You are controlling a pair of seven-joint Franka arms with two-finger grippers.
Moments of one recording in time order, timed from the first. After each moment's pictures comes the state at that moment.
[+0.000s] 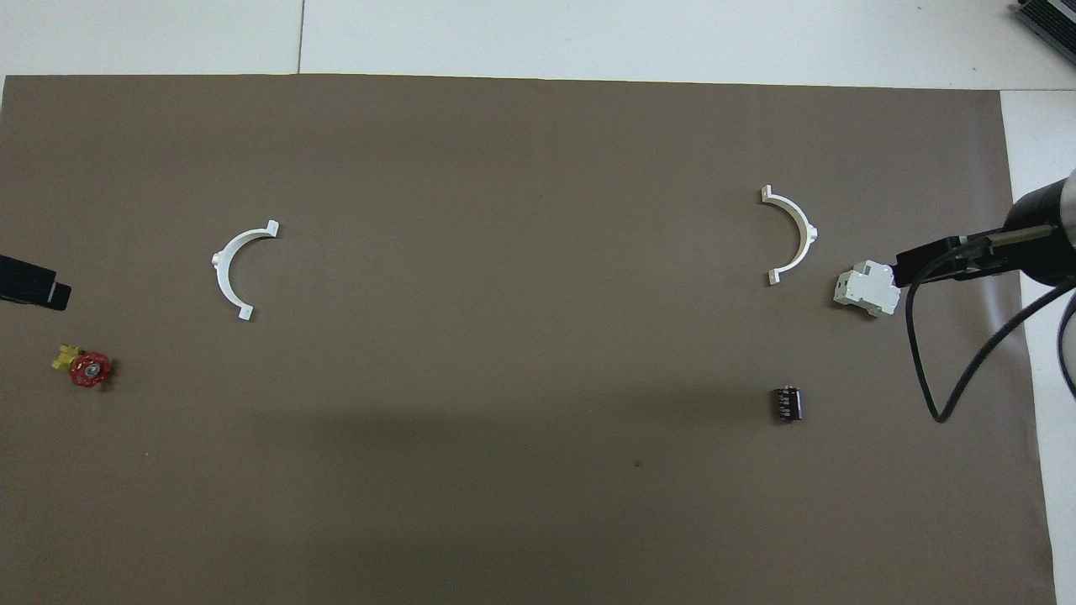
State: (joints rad) left arm -0.07 0.00 0.08 -1.45 -0.02 1.39 0.20; right arm -0.02 0.00 0.06 -1.57 -0.01 1.58 -0.07
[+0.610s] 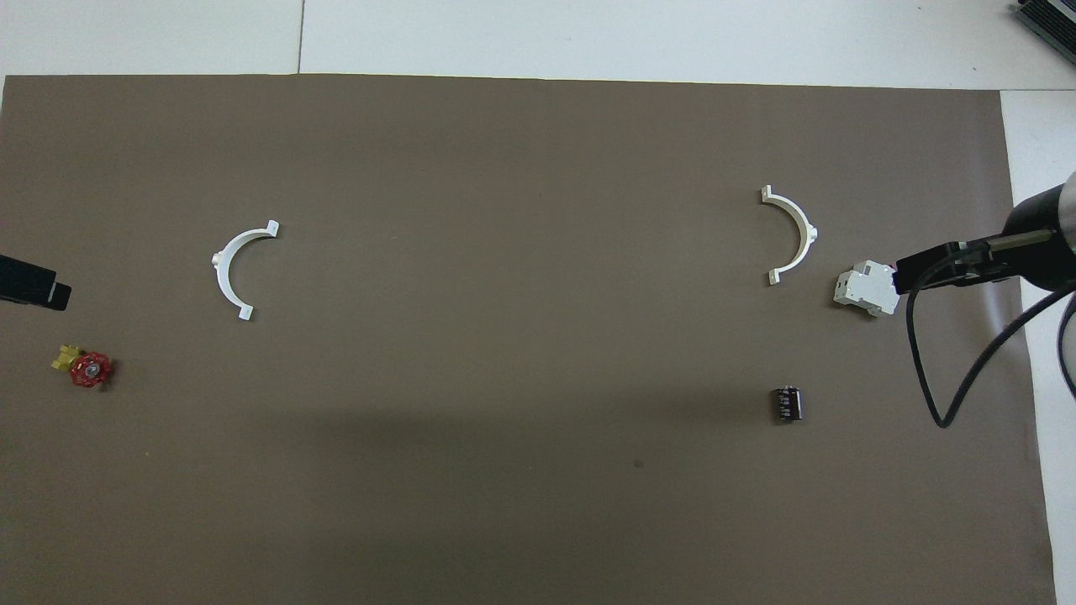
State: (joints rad) left arm -0.07 0.00 0.08 -1.45 -0.02 1.39 0.20; right arm -0.02 0.00 0.06 -1.58 -0.01 1.55 -0.07
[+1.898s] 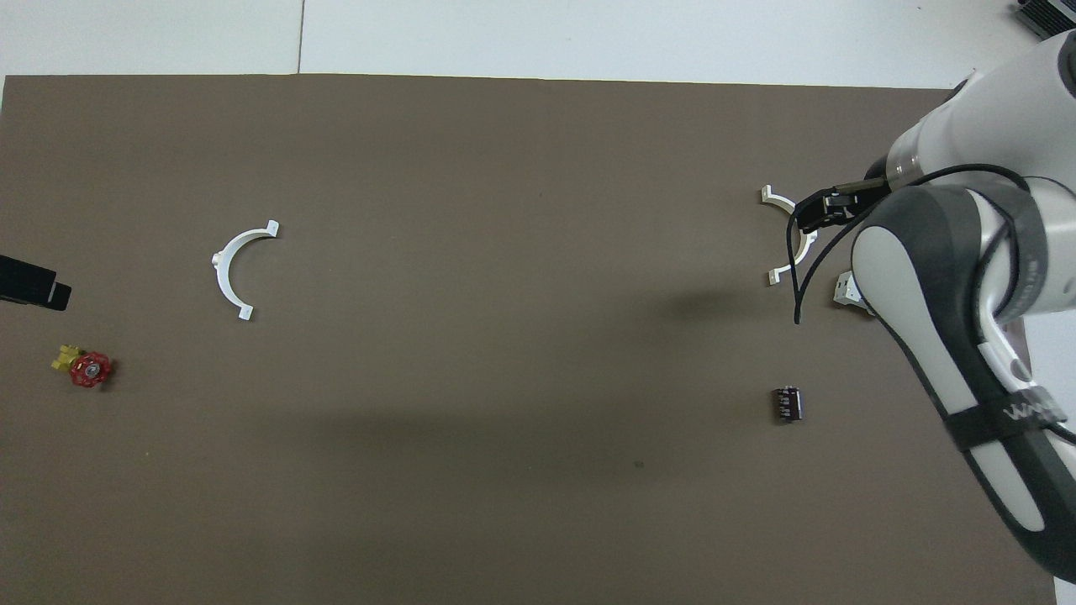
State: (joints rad) left arm -0.07 0.00 0.08 -1.45 -0.02 1.39 0.20; right arm 0.03 0.28 0.06 -1.60 -0.08 1.90 0.06
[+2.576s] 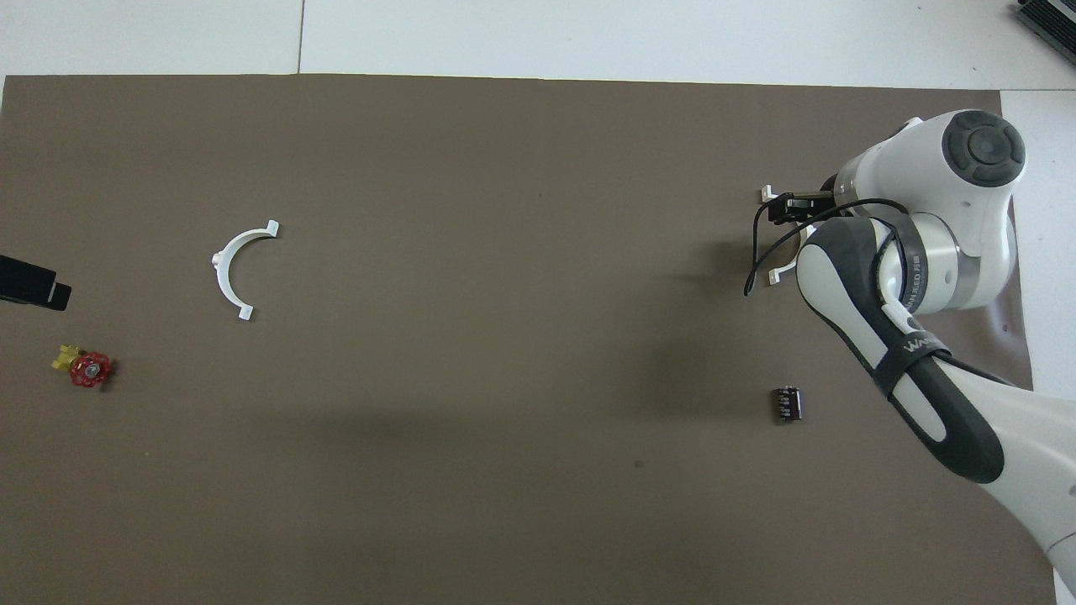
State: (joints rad) left arm -0.07 0.00 0.08 -1.45 -0.02 1.39 0.20; right arm -0.02 0.42 0.05 -1.74 -0.09 2.29 0.13
